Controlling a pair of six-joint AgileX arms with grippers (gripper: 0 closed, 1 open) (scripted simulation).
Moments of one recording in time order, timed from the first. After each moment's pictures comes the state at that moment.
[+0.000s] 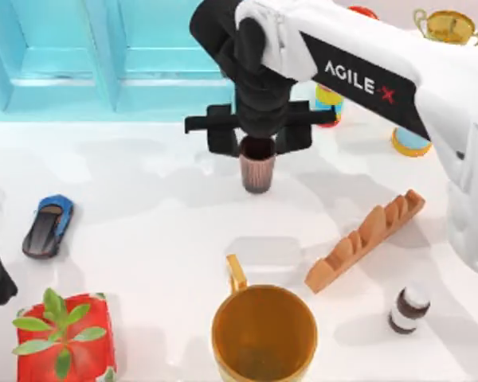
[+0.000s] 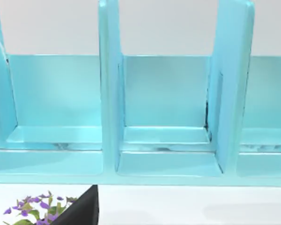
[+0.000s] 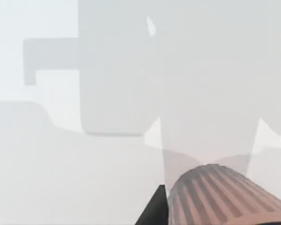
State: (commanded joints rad) left arm 0.00 0.00 0.00 0.00 0.00 0.00; right arm 0.64 2.51 2.29 -1.13 0.16 0.59
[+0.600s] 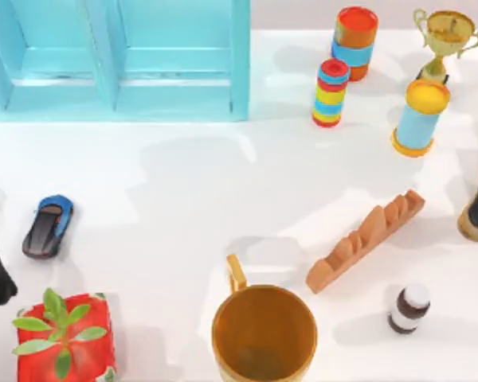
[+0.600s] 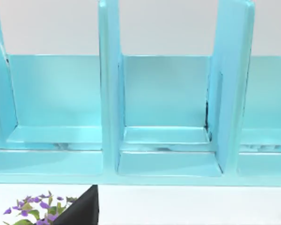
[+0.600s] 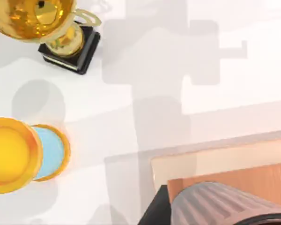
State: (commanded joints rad) left arm 0.00 0.00 0.00 0.00 0.00 0.00; right arm -0.12 1.94 1.96 -1.10 -0.01 0.07
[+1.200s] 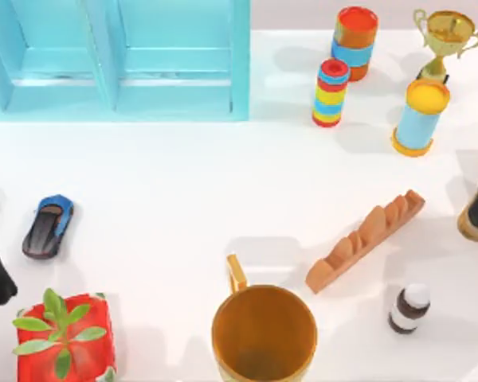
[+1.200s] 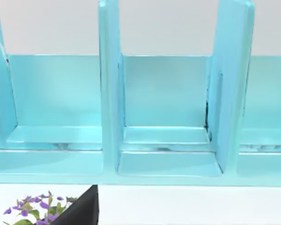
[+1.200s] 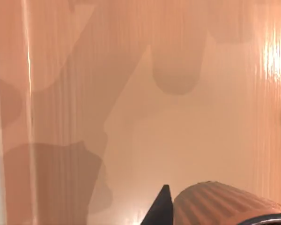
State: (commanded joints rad) left arm 0.00 0.00 0.00 0.00 0.00 0.00; right arm -0.51 1.63 1.46 -1.13 -0.14 -0.45
